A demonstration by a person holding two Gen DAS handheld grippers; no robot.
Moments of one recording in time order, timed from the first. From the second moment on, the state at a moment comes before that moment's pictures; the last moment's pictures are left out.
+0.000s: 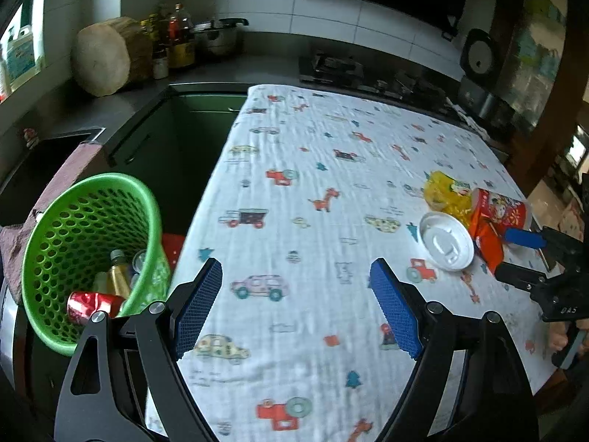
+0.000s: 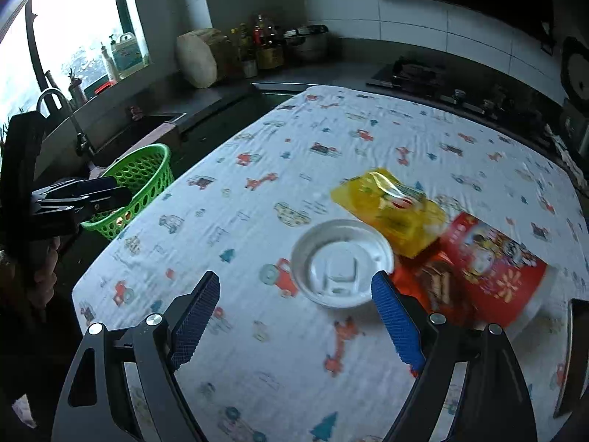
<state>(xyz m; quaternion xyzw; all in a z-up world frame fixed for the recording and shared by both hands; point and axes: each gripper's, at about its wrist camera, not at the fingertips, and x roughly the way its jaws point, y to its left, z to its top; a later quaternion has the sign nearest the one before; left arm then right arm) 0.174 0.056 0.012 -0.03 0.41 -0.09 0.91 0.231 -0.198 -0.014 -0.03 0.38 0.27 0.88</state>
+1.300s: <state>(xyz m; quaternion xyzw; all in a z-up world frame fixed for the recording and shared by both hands) 0.205 -0.037 -0.020 0.02 0.45 -0.12 0.88 0.268 -0.266 -0.060 -0.10 0.41 0.24 0.87</state>
